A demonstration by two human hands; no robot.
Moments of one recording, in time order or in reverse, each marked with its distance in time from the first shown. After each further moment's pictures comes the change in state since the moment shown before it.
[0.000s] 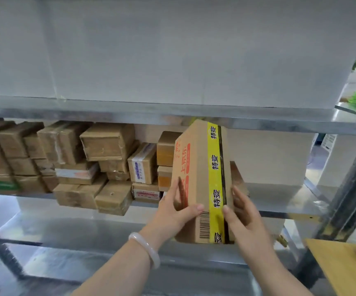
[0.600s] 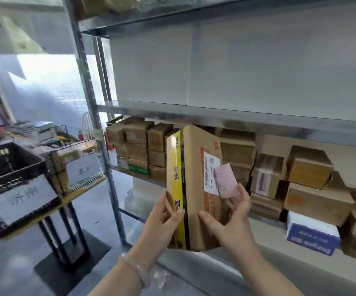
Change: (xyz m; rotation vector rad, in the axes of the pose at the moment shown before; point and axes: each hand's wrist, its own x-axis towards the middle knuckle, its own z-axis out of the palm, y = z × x) left_hand -0.192 -0.052 -0.301 -0.165 0.521 0.064; right_hand -0.071 -0.048 0.351 0.003 -0.410 -0.046
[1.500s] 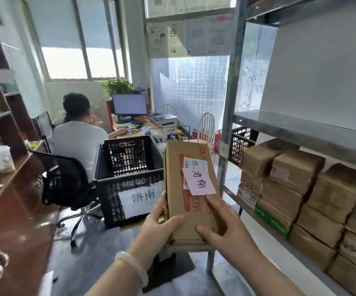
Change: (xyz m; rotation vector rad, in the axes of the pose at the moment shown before) left_hand 0.095 0.006 -0.377 -0.094 0.652 -0.017; right_hand 0.210 0.012 0.413 -0.052 -0.799 -0.292
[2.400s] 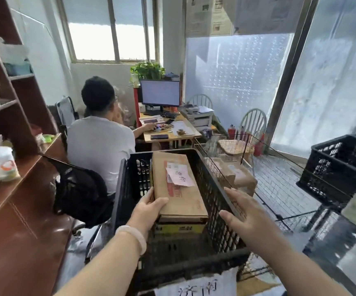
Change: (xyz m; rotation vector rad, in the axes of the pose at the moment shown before) left_hand 0.390 0.017 -0.296 -0.040 0.390 -0.225; right_hand 0.415 0.047 0.176 -0.366 -0.157 -0.074
